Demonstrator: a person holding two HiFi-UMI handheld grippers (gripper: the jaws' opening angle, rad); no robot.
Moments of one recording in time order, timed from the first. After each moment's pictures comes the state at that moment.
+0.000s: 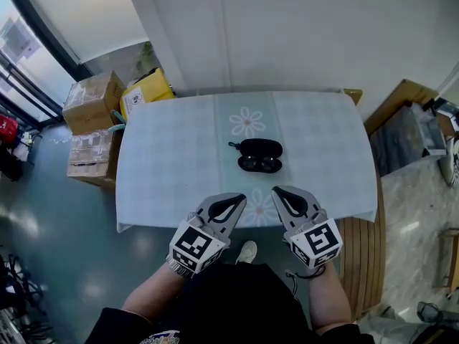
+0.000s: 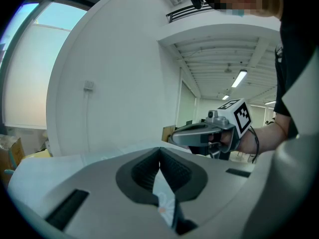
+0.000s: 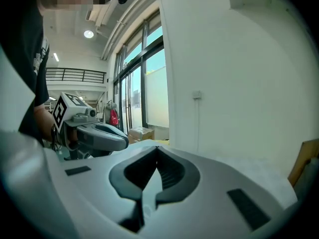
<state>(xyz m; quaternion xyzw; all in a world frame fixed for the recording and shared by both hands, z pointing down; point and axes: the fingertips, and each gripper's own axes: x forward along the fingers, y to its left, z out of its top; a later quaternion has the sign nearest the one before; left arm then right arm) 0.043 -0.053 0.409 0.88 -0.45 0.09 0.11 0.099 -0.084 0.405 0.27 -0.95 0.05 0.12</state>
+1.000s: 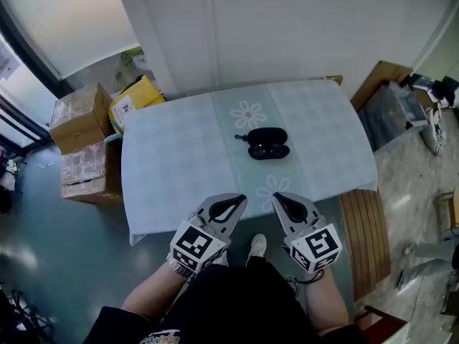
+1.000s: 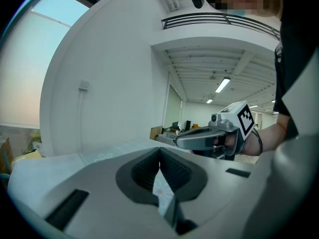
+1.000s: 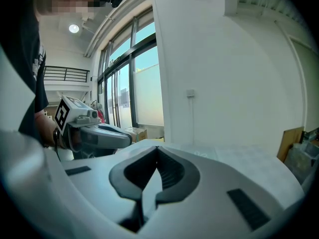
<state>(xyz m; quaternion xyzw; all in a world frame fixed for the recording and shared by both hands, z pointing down) -0.028 0.009 0.404 0.92 -0.37 0.08 0.10 0.037 -0.002 0.404 0.36 -0.92 0.08 0.12</state>
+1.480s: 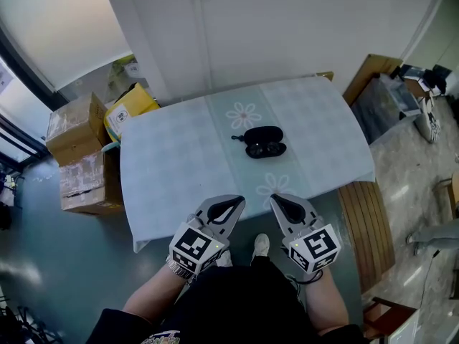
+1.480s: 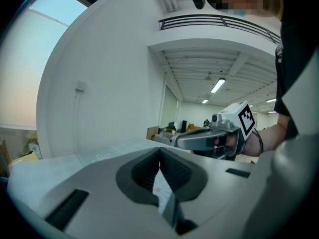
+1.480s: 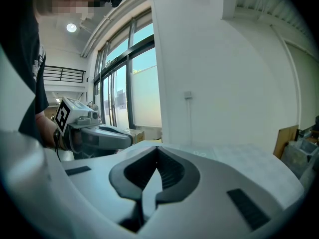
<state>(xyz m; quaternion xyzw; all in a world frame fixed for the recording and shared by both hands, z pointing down) -0.037 0.022 0.402 0.93 -0.34 0.08 0.09 0.027 0.015 0.403 0.39 -0.91 0.08 0.11</state>
